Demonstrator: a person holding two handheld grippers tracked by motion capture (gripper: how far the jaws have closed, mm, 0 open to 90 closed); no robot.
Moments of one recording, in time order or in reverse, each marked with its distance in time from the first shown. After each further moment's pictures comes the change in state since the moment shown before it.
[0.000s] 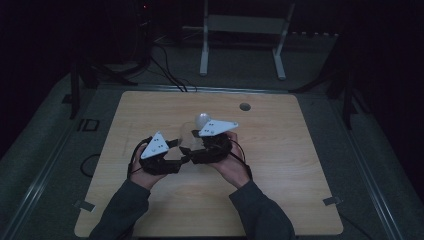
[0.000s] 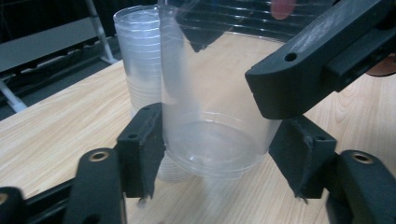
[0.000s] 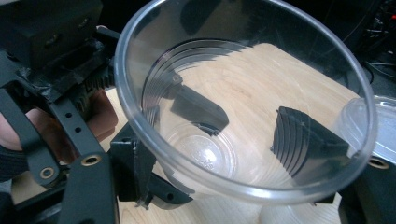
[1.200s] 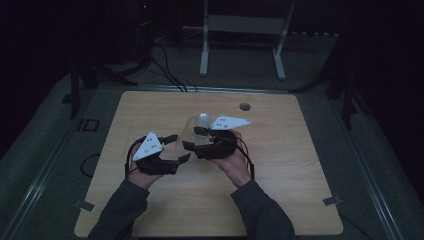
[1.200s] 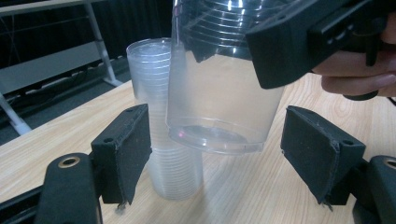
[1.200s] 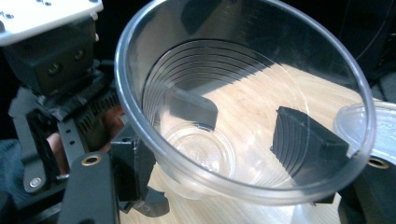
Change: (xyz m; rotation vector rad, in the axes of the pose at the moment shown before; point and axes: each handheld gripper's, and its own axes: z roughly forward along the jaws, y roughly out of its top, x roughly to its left) left arm 0.002 0.002 -0.012 -0.092 0.005 0.005; right arm -0.016 -0.006 -0.009 -0.136 0.091 0.146
